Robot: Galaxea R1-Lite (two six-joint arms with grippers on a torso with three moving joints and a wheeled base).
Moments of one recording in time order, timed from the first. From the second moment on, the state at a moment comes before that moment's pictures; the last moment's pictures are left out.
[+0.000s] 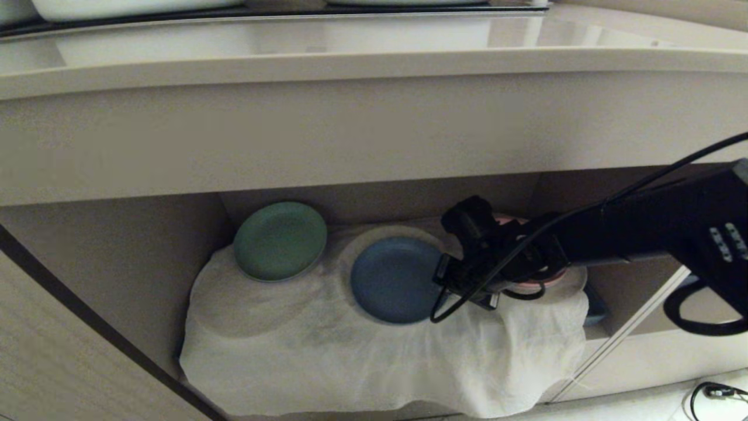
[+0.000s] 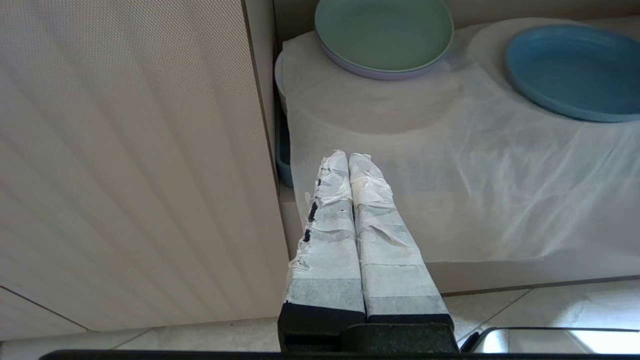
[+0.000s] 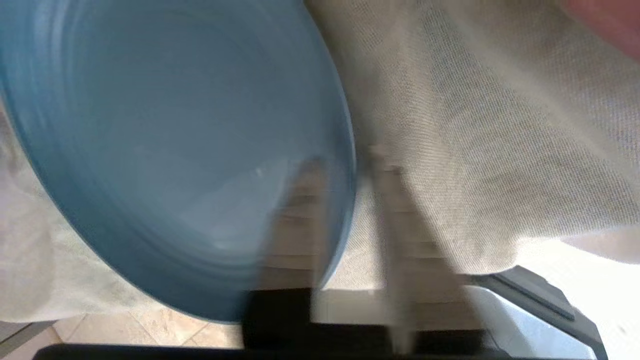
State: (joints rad) left arm 0.00 0.00 0.00 0.02 -0.01 -0.01; right arm 0.57 2.16 -1.42 0.18 -0.11 0.88
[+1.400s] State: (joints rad) left arm 0.00 0.00 0.00 0.02 -0.01 -0.01; right arm 0.58 2.07 -1.35 0.26 -0.14 0.82
